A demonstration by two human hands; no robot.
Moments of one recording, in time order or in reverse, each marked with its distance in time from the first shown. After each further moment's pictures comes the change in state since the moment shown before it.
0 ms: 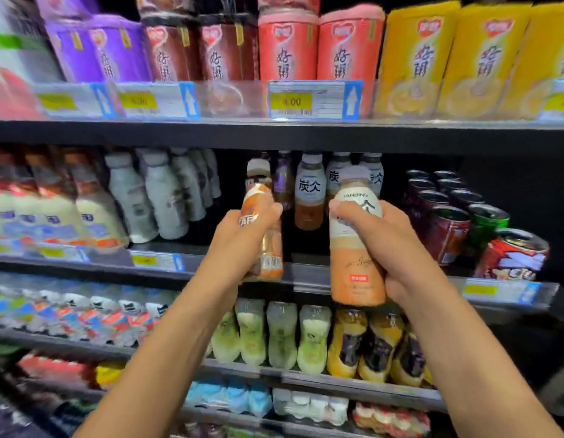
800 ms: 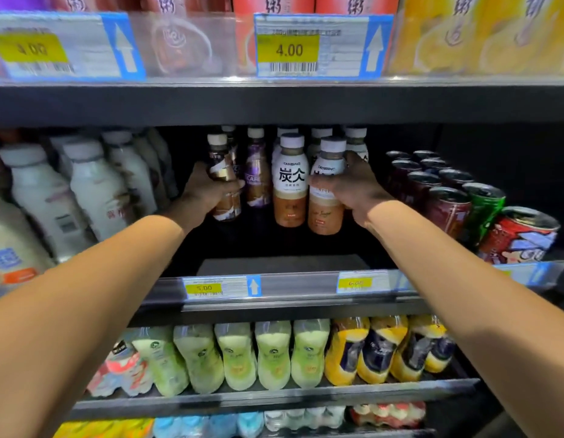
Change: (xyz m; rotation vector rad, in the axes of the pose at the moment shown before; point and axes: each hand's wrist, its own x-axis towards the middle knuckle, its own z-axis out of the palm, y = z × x) left_hand 0.241 -0.042 -0.004 0.256 0.032 0.217; right_hand 0.159 0.025 0.009 -0.246 0.171 -0.150
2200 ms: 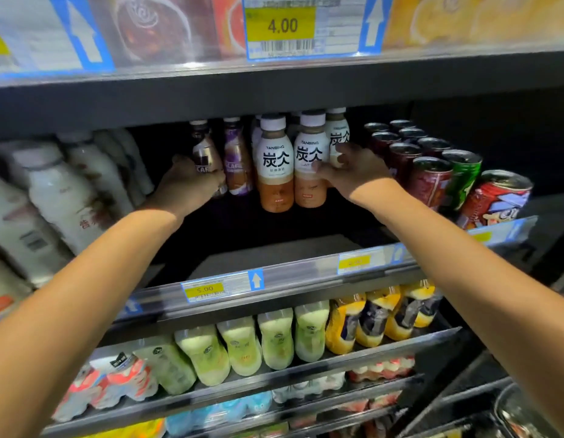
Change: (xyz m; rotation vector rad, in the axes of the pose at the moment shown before) left_hand -0.033 0.034 -0.015 0.277 -0.118 -0.020; right_hand -0.029 -0.002 -0.018 -0.612 0.116 -0.021
